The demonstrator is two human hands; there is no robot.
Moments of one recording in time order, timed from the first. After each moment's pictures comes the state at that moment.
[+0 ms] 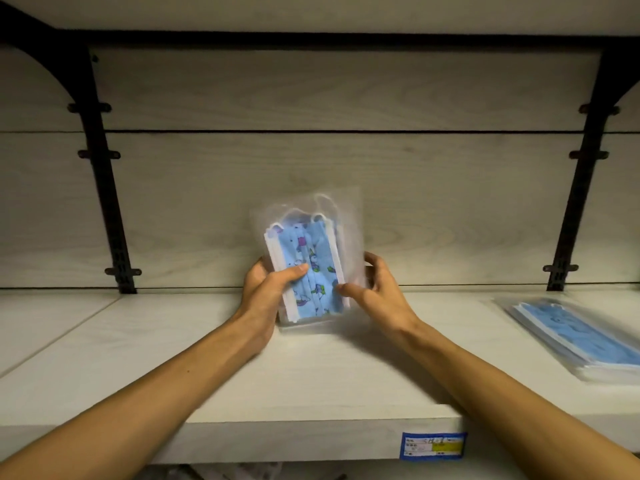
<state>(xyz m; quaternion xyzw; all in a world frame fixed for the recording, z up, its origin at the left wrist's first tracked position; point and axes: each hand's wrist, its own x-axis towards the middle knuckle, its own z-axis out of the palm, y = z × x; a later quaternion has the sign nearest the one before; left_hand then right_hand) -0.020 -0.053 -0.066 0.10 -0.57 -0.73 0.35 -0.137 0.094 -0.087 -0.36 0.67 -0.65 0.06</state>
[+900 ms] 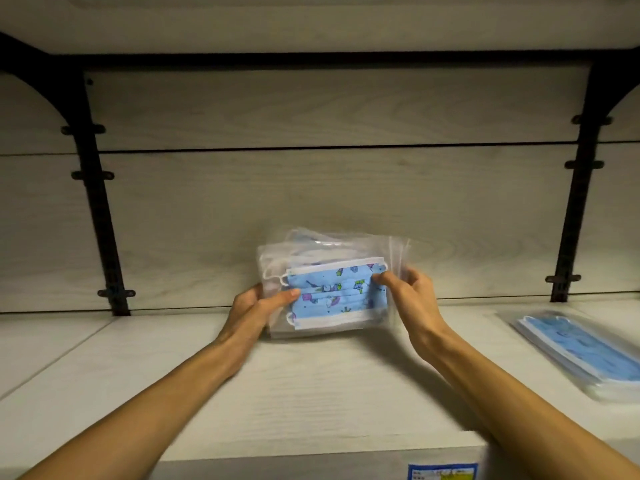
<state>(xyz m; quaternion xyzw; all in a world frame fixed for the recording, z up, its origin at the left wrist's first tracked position) -0.019 -0.085 -0.076 0.11 -0.65 -0.69 0.29 -0.158 0.114 -0.069 -0.25 0.61 -0.75 -0.02</state>
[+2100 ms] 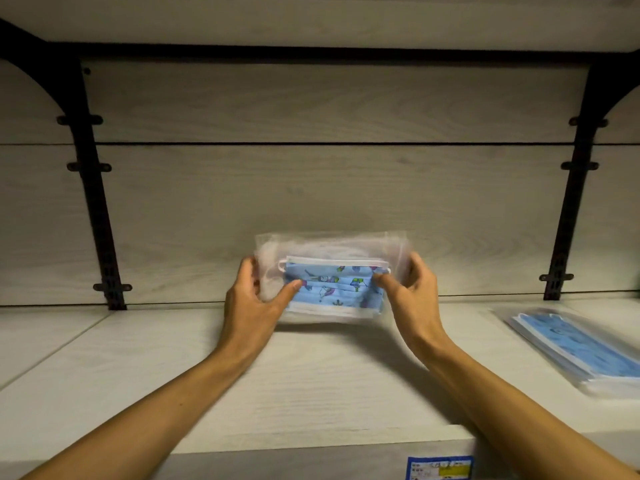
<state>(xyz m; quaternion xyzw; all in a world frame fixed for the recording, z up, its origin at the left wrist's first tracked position) -0.017 -0.077 -0.081 0.08 -0.73 -0.46 0.49 -0.143 0.118 -0.072 -0.31 0.61 -0.72 -0.11</state>
